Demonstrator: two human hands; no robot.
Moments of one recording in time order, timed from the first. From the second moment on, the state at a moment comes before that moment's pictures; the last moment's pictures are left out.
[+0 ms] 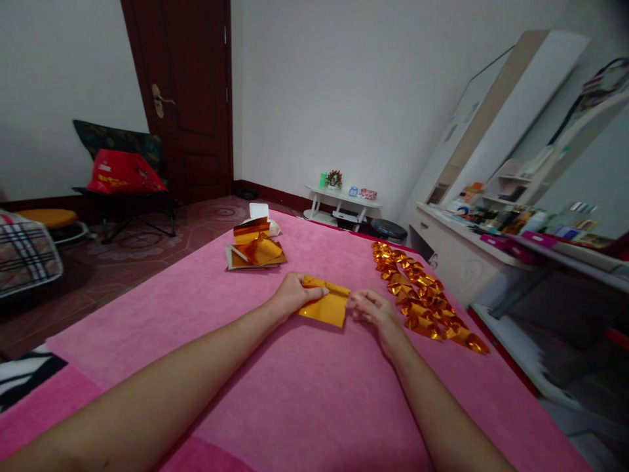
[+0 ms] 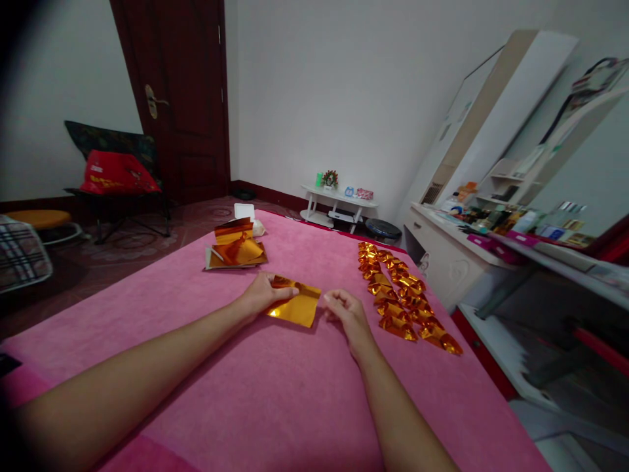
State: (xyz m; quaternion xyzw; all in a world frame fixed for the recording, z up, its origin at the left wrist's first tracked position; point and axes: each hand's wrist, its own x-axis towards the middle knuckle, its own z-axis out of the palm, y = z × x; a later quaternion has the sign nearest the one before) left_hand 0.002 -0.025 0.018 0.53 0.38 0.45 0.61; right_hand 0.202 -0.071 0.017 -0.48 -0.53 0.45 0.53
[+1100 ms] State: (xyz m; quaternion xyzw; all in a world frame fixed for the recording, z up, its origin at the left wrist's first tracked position) left_hand 0.015 -0.033 0.003 0.69 0.32 0.40 0.52; right_hand 0.188 -0.074 0.019 -0.49 -0.59 0.45 0.46
